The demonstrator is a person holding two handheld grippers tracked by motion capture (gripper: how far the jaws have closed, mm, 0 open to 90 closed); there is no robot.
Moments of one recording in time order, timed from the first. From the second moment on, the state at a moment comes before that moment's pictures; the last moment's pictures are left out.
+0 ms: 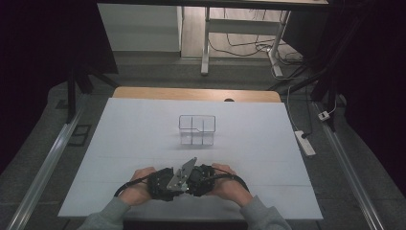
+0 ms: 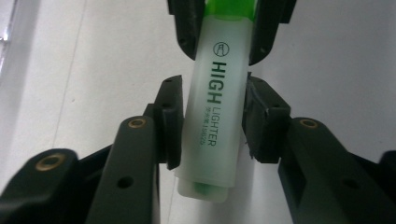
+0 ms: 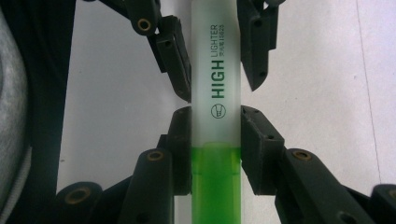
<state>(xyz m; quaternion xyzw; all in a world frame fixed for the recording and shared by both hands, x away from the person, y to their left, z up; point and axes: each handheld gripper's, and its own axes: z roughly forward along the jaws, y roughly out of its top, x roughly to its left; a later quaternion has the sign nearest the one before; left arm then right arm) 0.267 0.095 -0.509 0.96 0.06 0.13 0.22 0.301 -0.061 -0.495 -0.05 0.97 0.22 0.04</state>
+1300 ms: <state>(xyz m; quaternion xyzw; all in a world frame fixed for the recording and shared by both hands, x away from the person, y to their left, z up) 0.281 0.136 -0.500 0.87 0.24 0.20 0.38 0.331 -0.126 -0.470 0.22 0.86 0.46 0.08</state>
